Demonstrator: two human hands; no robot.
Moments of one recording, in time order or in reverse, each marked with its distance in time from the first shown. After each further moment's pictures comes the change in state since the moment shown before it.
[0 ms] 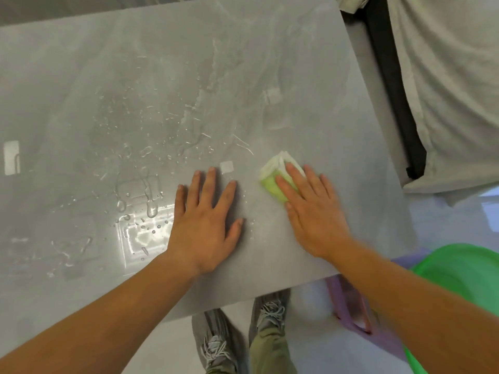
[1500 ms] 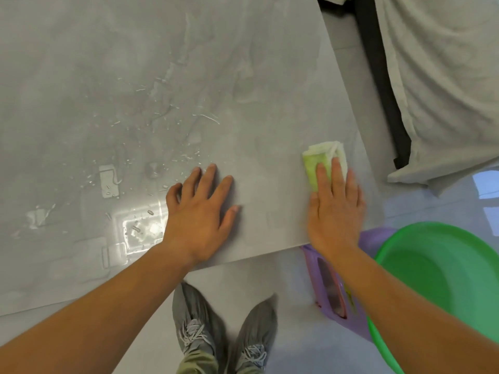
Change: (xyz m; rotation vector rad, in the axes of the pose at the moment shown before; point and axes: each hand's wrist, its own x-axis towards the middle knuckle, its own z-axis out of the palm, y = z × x) left_hand -0.025 0.067 0.025 -0.014 0.022 -0.053; right_hand -0.076 0.048 0.008 0.074 0.126 0.448
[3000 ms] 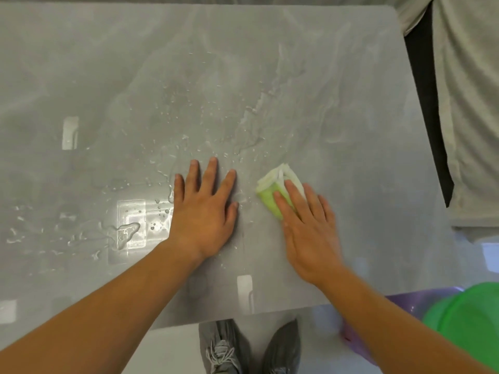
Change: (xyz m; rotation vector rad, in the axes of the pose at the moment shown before) left_hand 0.028 -0.154 -0.035 -0.017 0.029 -0.108; right_hand 0.017 -0.178 0.022 -0.083 -0.123 -0.500
